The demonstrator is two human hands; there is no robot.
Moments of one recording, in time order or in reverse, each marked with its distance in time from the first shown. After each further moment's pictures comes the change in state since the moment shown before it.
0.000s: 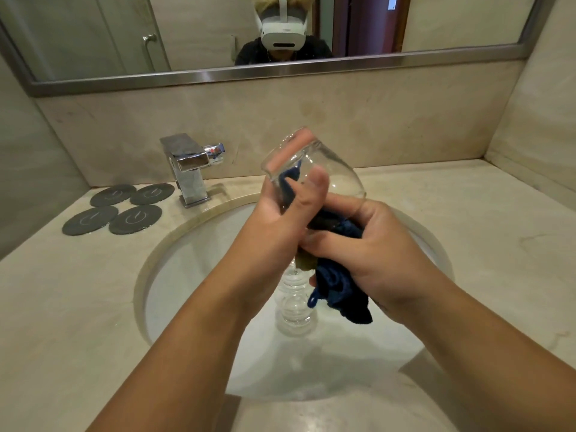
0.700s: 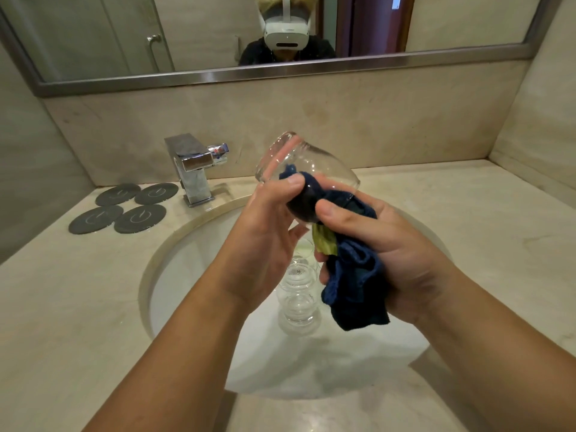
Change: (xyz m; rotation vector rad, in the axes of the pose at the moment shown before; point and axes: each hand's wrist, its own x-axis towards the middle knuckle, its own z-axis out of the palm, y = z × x) left_hand 0.004 0.003 -0.012 -0.174 -0.008 0.028; right_hand -0.001 -0.008 -0.005 0.266 -0.014 0.159
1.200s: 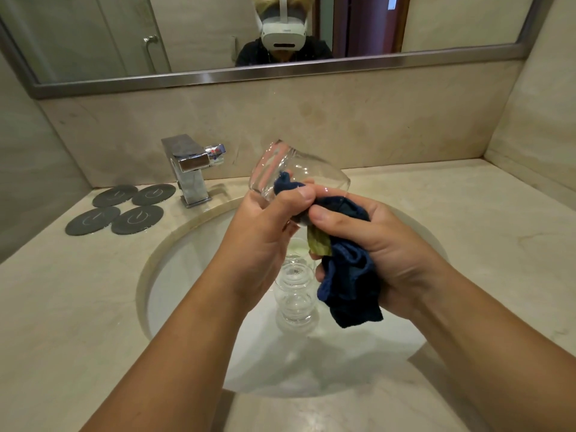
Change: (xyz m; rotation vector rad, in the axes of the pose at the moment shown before) left_hand 0.003 -0.008 -0.002 0.075 0.004 0.060; right_hand 0.004 0.003 -0.003 -0.001 0.010 0.008
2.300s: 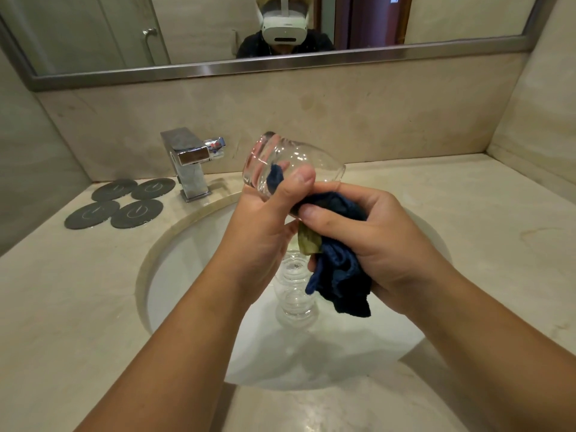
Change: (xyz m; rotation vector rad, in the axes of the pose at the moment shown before) left_hand 0.001 -0.001 0.003 -0.022 0.065 -0.024; right_hand 0.000 0.006 0.000 -0.175 0.056 -0.153
